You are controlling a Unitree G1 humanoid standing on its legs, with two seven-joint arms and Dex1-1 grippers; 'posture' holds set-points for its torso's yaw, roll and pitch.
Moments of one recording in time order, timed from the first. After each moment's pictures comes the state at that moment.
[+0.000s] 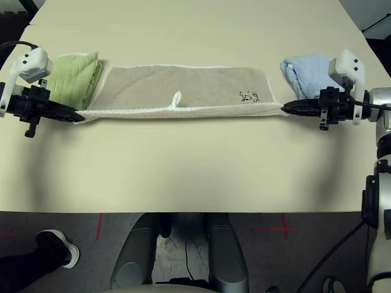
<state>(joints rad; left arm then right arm) -1.00 1.17 -0.43 0.50 -0.28 0.36 -1.61 -0.94 -0.95 0.04 1.01 0.13 -0.15 1.61</state>
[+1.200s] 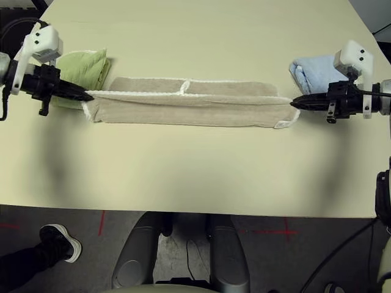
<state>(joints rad) -1.35 0.88 -0.37 1.06 0.01 0.01 -1.49 -1.08 -0.97 0.14 1.16 0.10 -0.20 1.44</state>
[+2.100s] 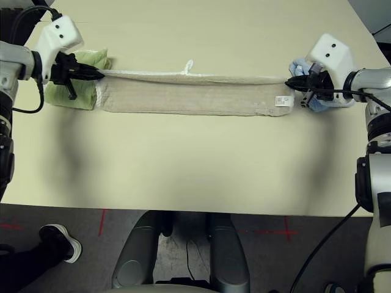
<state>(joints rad) -1.40 0.75 -0.27 1.23 0.17 -0.13 -1.17 -1.17 -0.87 0.13 1.25 -0.11 -0.31 1.05</state>
